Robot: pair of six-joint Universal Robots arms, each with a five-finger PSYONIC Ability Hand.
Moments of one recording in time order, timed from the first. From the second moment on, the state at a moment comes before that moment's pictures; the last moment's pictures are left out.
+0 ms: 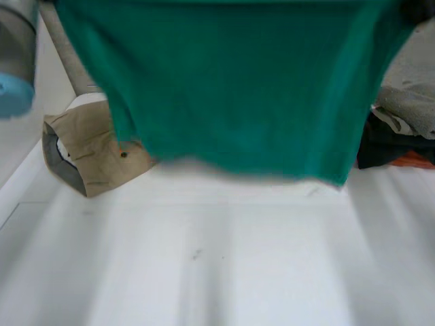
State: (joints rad) left arm 4.41 -2.00 -0.74 3.22 -1.74 3.66; right arm 1.71 -1.21 0.97 -0.19 1.39 2.77; left_hand 1.12 1.20 1.19 1.20 1.00; right_hand 1.13 1.17 1.18 1.20 1.00
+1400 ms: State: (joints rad) left arm 4.32 -2.26 -1.04 2.90 -1.78 3.83; right arm 1.67 -0.95 1.22 0.11 1.36 2.40; left_hand 1.12 1.20 1.19 1.20 1.00; right_hand 1.13 1.17 1.18 1.20 1.01
